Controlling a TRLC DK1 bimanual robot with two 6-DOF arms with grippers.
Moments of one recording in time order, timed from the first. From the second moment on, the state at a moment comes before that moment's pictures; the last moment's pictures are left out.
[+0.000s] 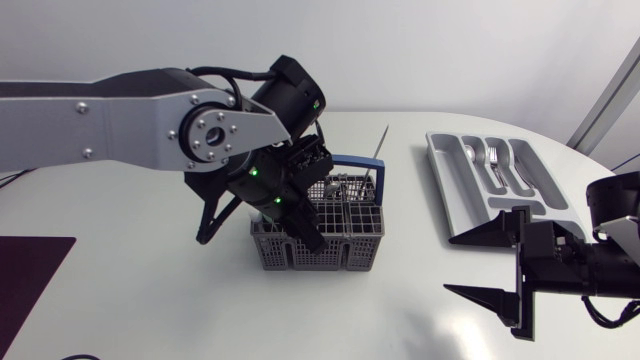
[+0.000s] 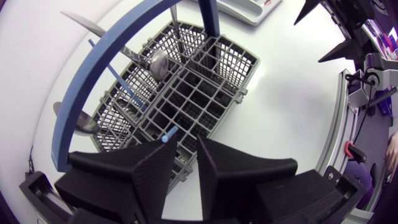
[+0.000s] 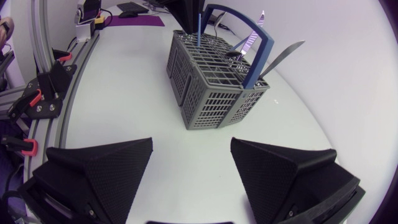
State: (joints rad) left arm -0.77 1.67 1.29 -0.71 -0.04 0.22; right arm -0.18 1.06 0.50 -0.56 -0.88 -1.31
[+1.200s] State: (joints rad) left arm -0.77 1.56 1.05 -0.40 -0.09 0.27; right arm -0.18 1.02 0.48 -0.55 -0.88 -1.30
